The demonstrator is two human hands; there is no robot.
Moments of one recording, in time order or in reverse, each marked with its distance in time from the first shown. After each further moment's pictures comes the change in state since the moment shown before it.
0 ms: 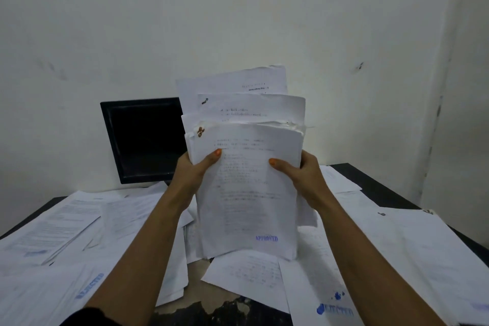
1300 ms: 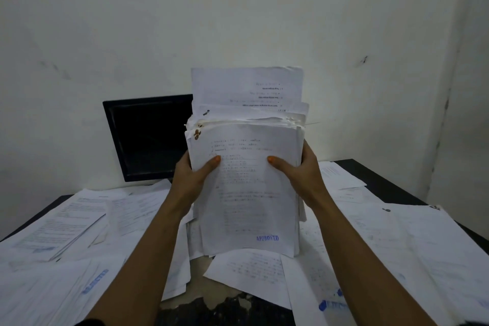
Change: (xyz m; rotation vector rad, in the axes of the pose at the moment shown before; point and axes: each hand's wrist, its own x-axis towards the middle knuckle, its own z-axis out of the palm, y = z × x) left_hand -0.010 -0.015 -0.004 0.125 0.046 0.075; right_hand 0.003 0.017 0.006 -0.021 0.076 -0.085
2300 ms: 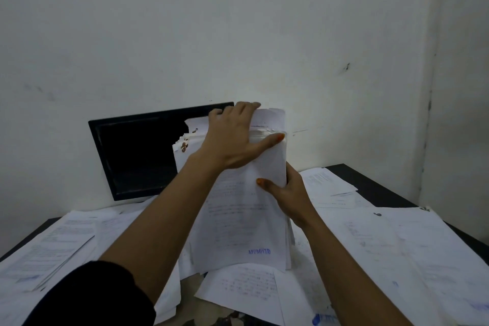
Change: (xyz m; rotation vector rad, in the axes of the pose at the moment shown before) left_hand 0.028 0.107 0.097 1.133 -0.164 0.797; right_hand -0.014 0.000 0.000 -0.020 -0.042 0.006
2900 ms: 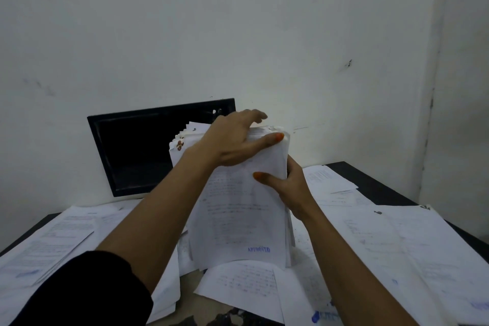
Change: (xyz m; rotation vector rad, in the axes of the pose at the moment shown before) left_hand 0.001 -0.007 -0.005 -0.151 -0.216 0.036; right_hand 0.005 -0.012 0.001 0.087 -0.041 -0.016
